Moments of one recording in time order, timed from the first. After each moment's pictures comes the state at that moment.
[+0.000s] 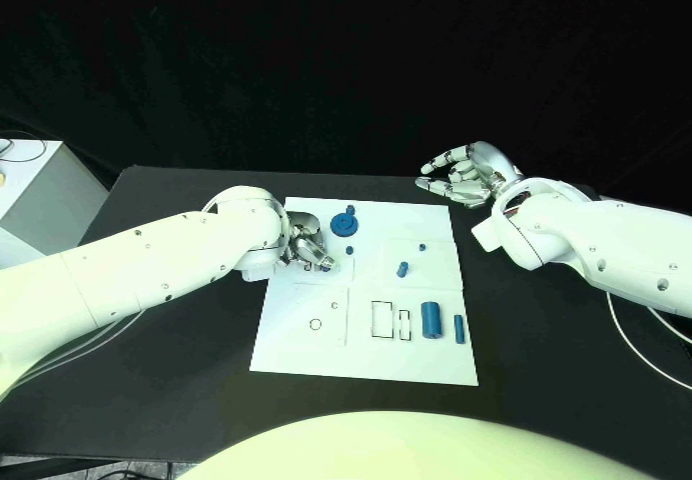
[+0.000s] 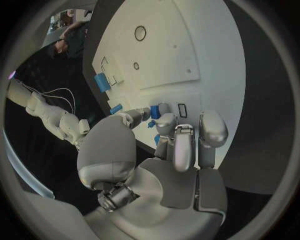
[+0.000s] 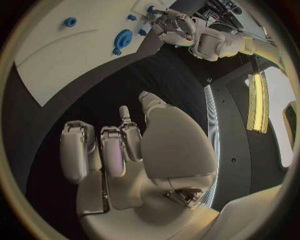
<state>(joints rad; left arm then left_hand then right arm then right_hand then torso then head) 1.11 -0.62 0.07 1.35 -1.24 0.27 -0.51 0.95 -0.16 0.67 0.21 0.31 0.93 0.04 0.65 0.98 1.29 -0.03 1.18 0.98 1.47 -0.08 1.53 1.31 0.12 1.30 0.03 1.33 1.07 1.21 -0.78 -0.09 1.37 -0.77 -0.52 0.08 1.35 -0.15 0.20 0.28 0.29 0.87 0.16 0.24 0.31 1.41 0.08 1.41 1.31 1.47 0.00 1.52 1.31 0.02 1.47 0.10 1.41 1.31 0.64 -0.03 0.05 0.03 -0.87</state>
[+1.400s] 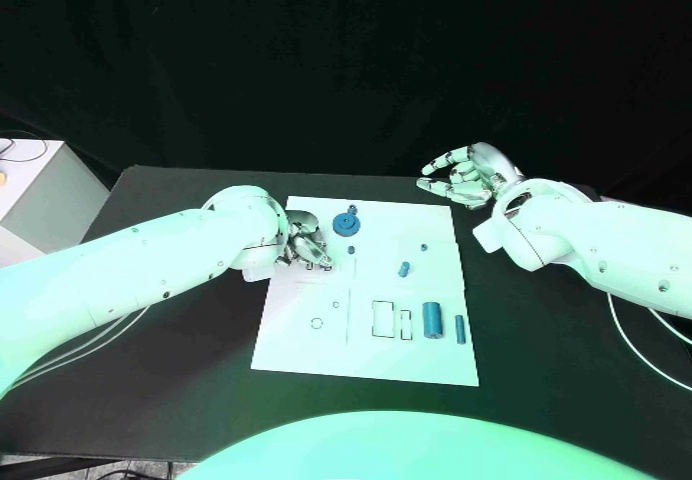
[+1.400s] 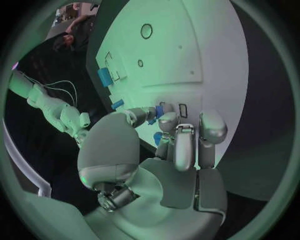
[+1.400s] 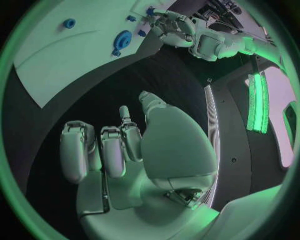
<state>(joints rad) 1.11 -0.63 0.07 1.34 -1.17 0.24 -0.51 1.06 -0.16 0.76 0.18 0.33 0.89 0.06 0.59 0.97 1.26 -0.01 1.16 0.94 1.47 -0.08 1.52 1.31 0.12 1.28 0.04 1.32 1.04 1.21 -0.78 -0.09 1.37 -0.77 -0.52 0.08 1.35 -0.15 0.20 0.28 0.29 0.87 0.16 0.24 0.31 1.41 0.08 1.41 1.31 1.47 0.00 1.52 1.31 0.02 1.47 0.10 1.41 1.31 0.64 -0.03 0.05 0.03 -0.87</state>
